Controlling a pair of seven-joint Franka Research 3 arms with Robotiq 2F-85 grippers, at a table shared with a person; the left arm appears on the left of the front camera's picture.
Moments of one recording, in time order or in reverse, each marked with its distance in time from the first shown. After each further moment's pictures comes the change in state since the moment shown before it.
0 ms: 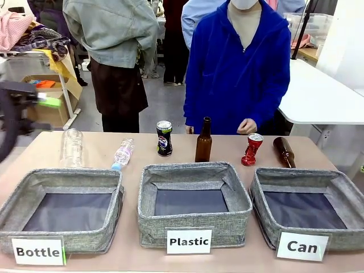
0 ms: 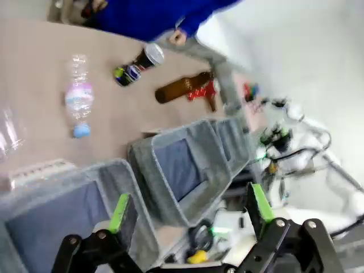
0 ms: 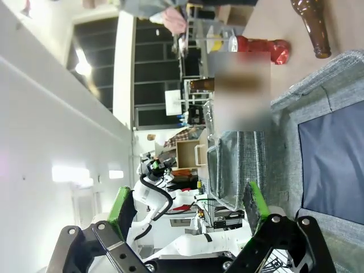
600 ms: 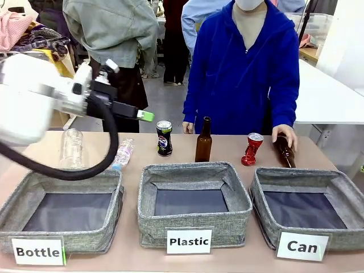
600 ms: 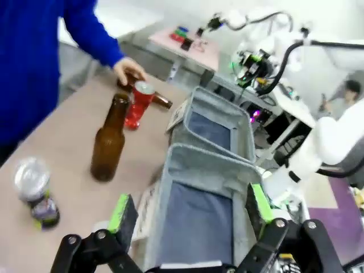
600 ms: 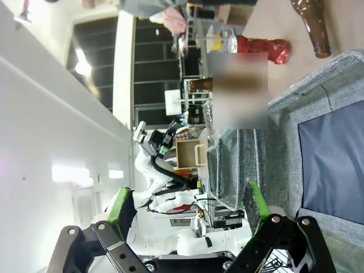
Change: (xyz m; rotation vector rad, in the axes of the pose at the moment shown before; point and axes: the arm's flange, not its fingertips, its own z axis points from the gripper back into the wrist) left arm 0.055 -0.021 -0.243 -0.360 0.140 -0.744; right arm 0.000 0.000 0.000 -0.001 0.001 -0.001
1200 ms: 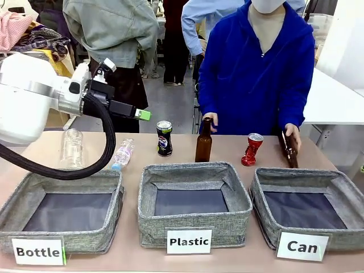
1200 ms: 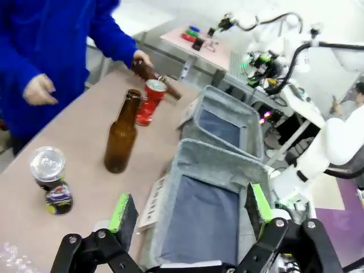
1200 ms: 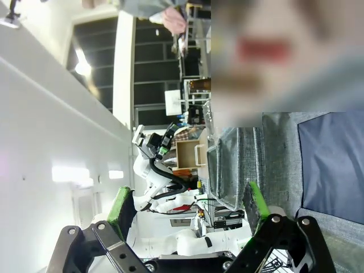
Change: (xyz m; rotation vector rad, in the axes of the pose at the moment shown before) left arm -0.001 -0.014 0.026 0.087 0.005 0.000; right arm 0.000 0.000 0.001 0.000 -0.001 -0.001
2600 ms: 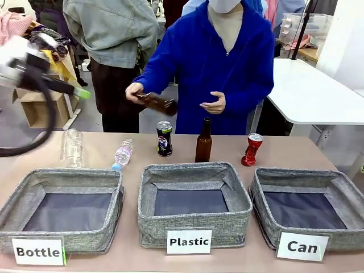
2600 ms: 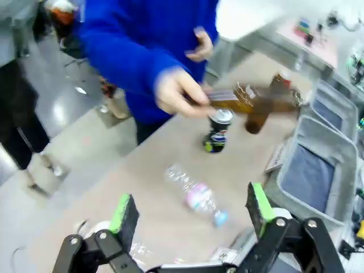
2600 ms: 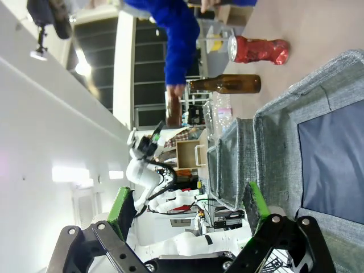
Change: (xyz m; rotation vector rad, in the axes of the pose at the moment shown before) left arm 0.023 0.011 0.225 0.528 0.015 -0.058; right arm 0.000 0.000 0.000 0.000 0.000 -0.001
